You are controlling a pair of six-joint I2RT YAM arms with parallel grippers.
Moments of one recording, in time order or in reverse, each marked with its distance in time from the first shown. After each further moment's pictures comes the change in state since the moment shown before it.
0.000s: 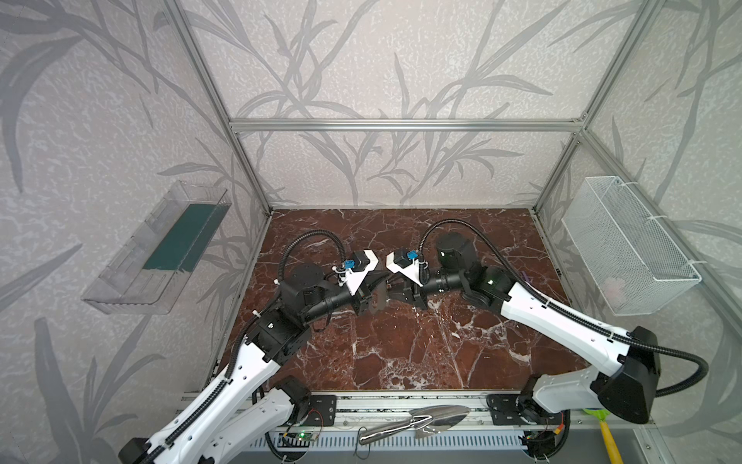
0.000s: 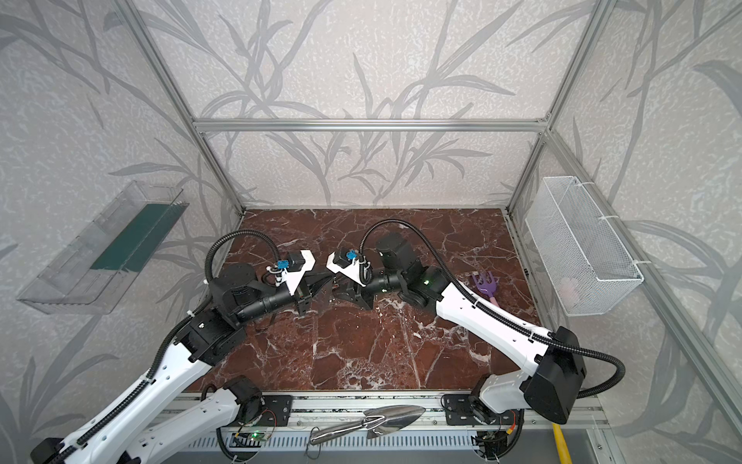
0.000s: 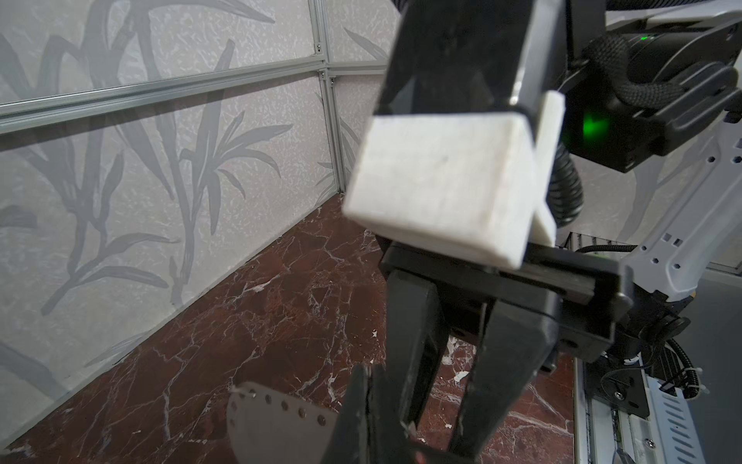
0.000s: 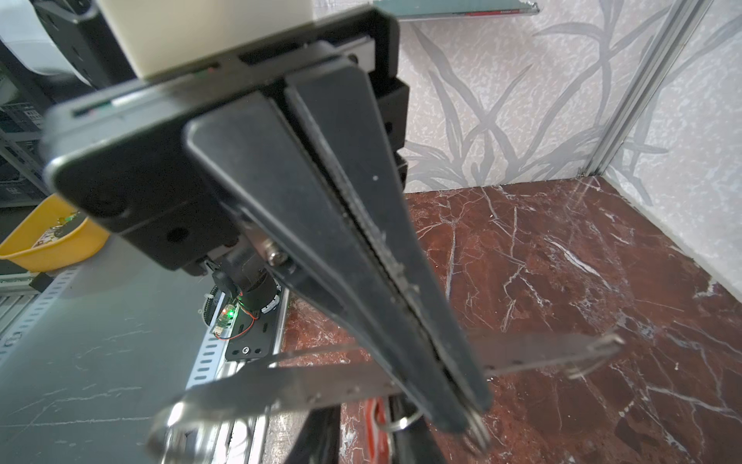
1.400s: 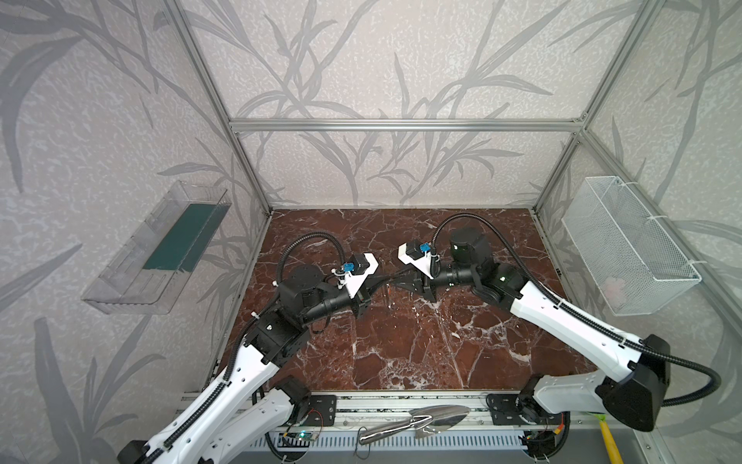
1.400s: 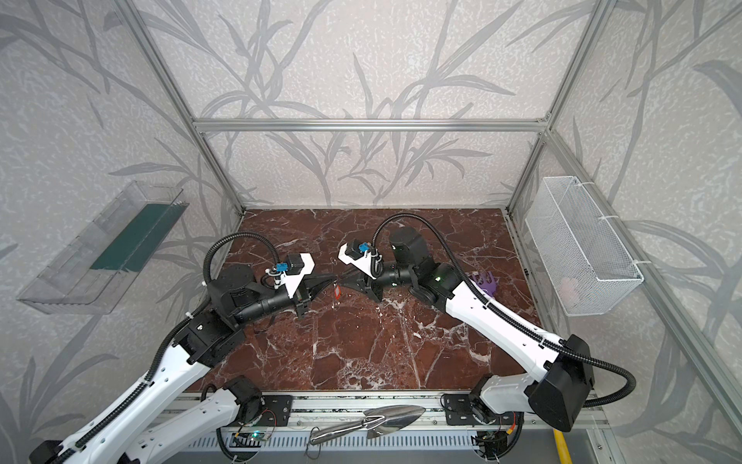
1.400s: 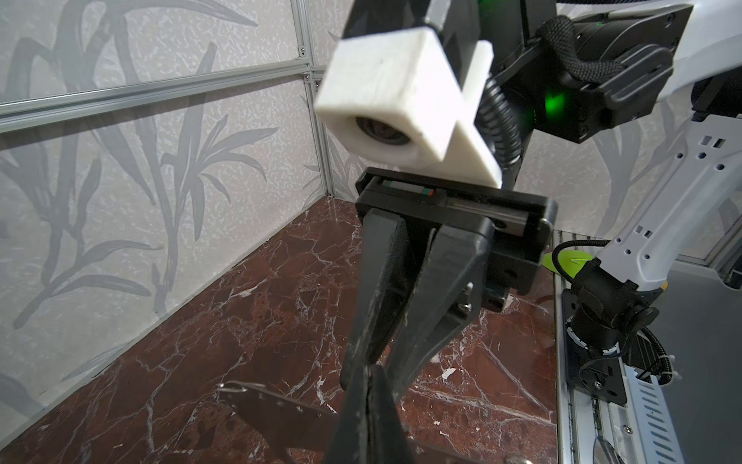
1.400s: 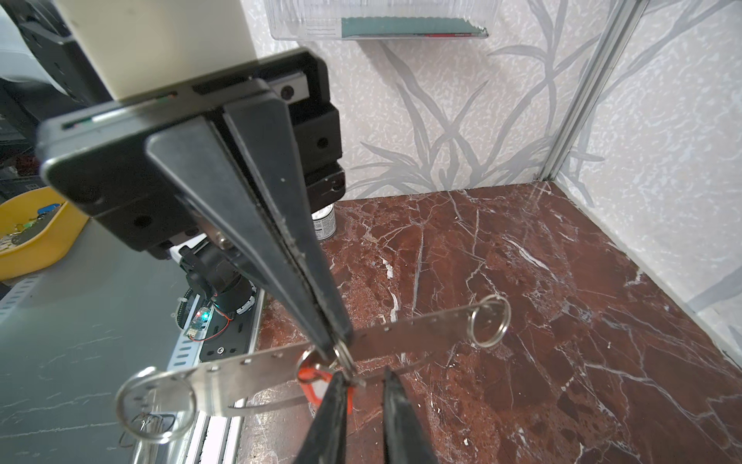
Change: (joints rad) left arm 0.000 -0.014 -0.008 -0.005 0.049 0.002; right arm -0.081 -0.045 -0.004 -0.019 -0.012 -0.037
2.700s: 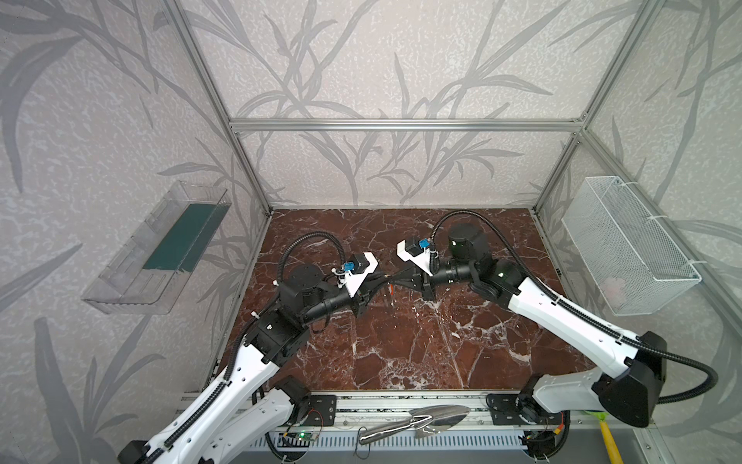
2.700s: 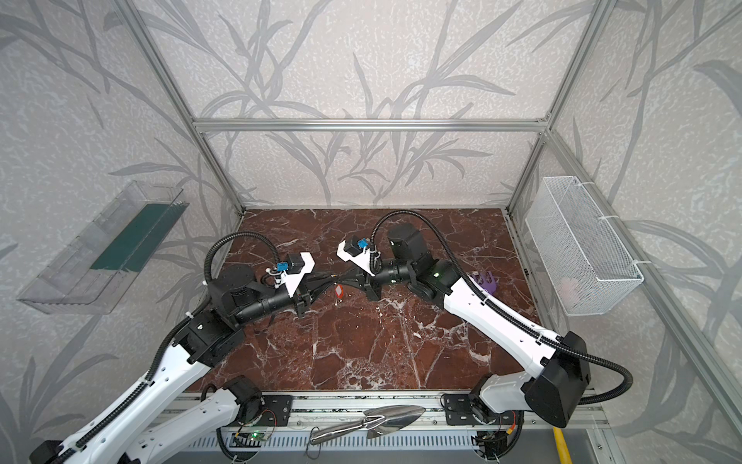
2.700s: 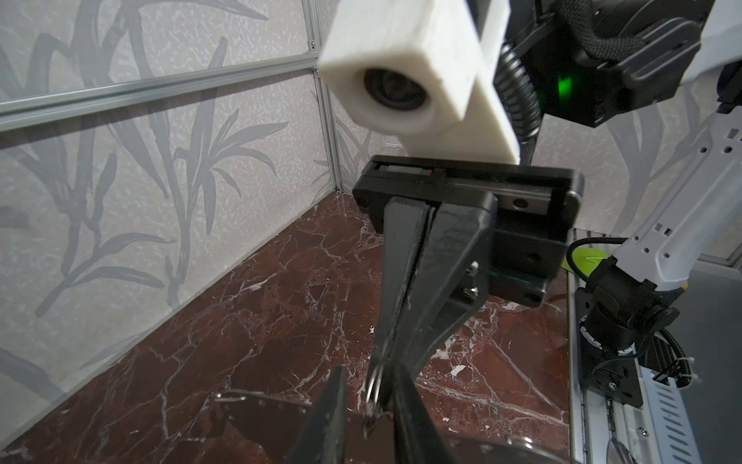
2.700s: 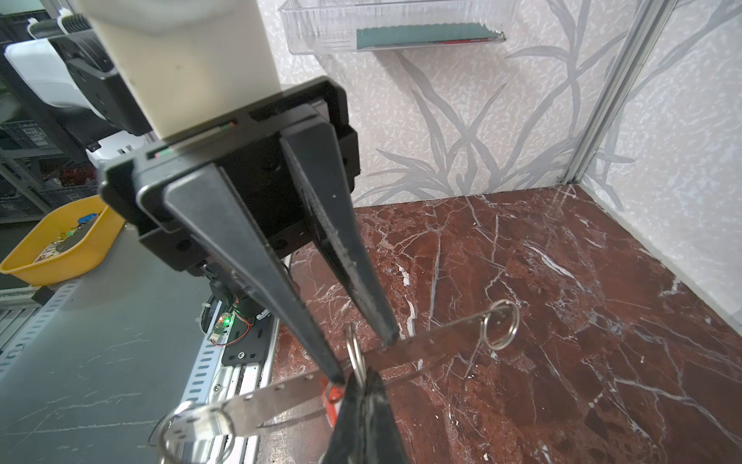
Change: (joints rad) left arm 0.005 0.001 0.000 -0.013 -0.037 0.006; right arm -0.005 0.027 0.053 -0.039 -0.044 0.009
